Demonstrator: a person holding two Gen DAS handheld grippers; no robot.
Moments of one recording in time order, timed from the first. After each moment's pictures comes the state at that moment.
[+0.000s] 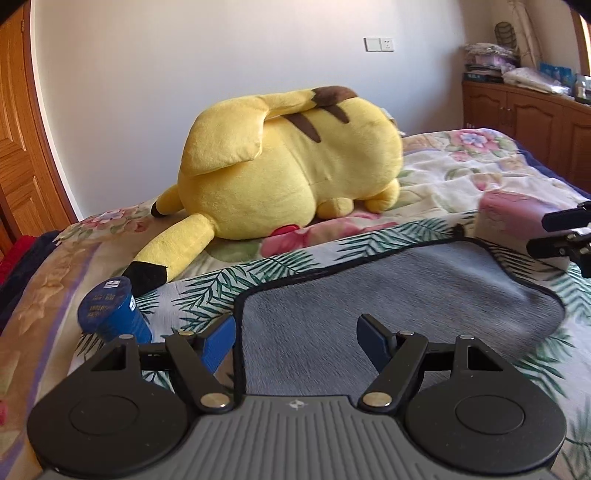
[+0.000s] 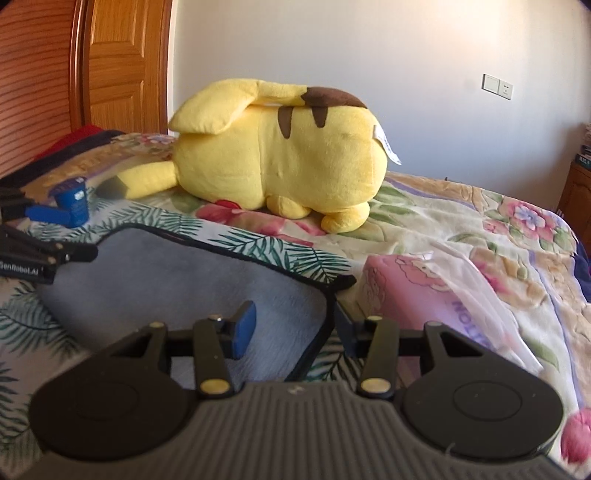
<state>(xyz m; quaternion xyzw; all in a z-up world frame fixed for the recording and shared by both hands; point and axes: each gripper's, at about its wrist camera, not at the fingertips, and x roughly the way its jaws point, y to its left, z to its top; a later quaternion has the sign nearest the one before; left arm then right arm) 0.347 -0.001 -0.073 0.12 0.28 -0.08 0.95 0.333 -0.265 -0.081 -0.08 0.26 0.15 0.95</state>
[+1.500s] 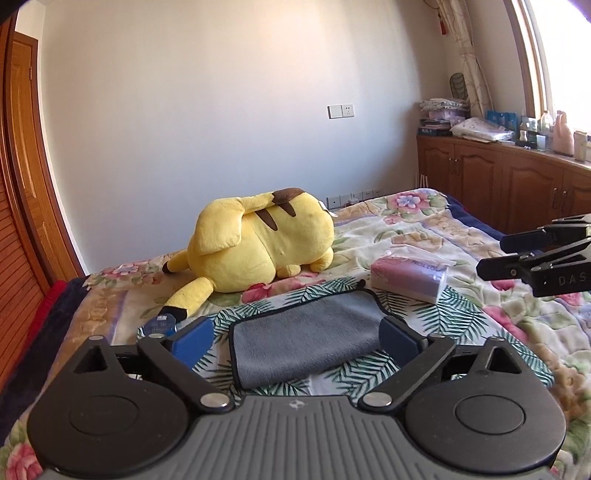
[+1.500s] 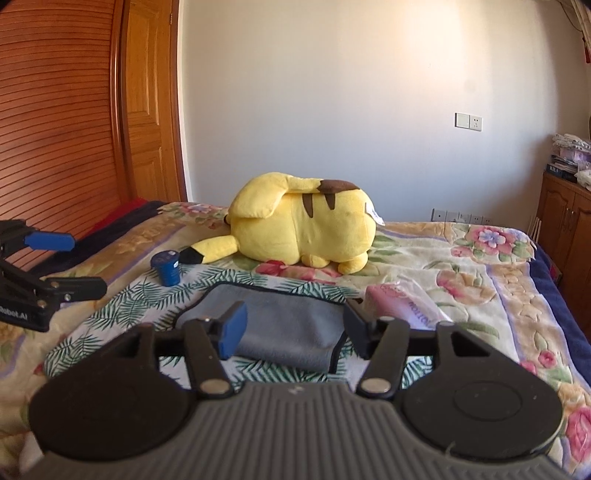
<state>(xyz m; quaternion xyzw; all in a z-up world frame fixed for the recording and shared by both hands) 0.135 -0.010 0.066 0.11 0.21 -0.12 0.96 0.151 -0.271 0.034 -0.02 0.21 0.16 0.97</state>
